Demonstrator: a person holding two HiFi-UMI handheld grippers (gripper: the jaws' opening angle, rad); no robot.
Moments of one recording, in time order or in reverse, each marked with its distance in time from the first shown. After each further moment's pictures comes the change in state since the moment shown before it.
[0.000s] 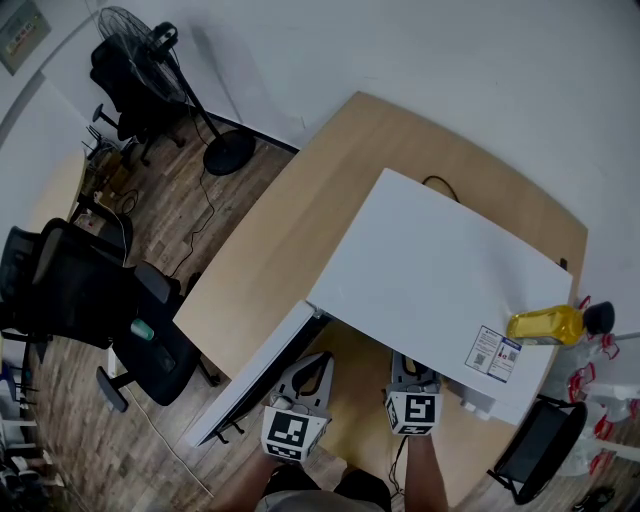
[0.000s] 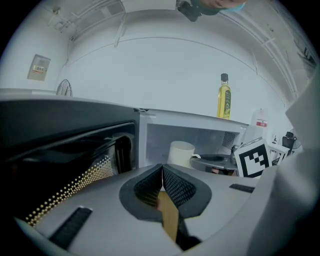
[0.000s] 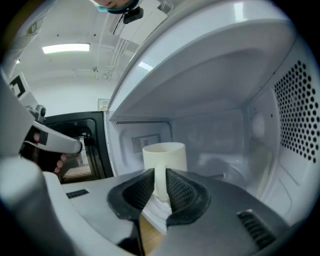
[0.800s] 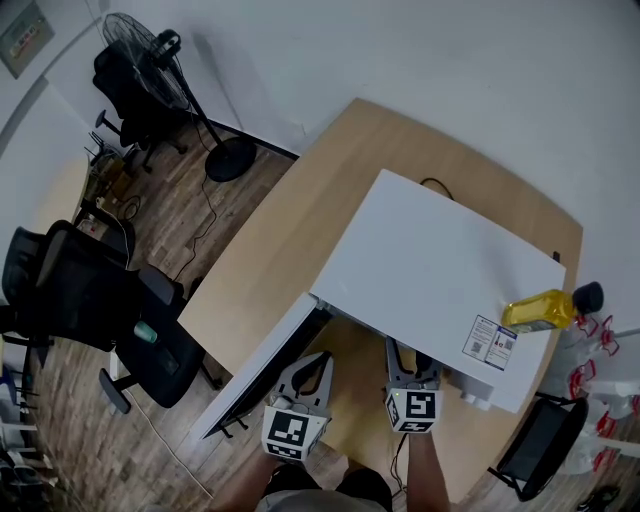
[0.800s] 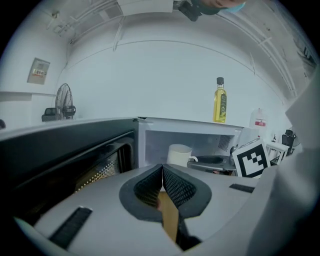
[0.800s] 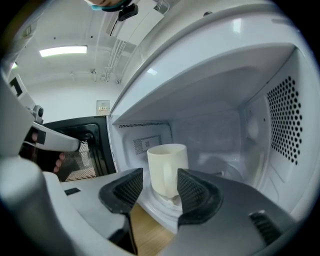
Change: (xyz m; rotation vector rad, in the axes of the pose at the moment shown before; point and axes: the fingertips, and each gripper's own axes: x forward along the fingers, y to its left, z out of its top) left arm -0.018 -0.004 0.007 0.020 -0.015 0.002; right arm -0.012 0.006 0.004 0.029 0.003 -0.005
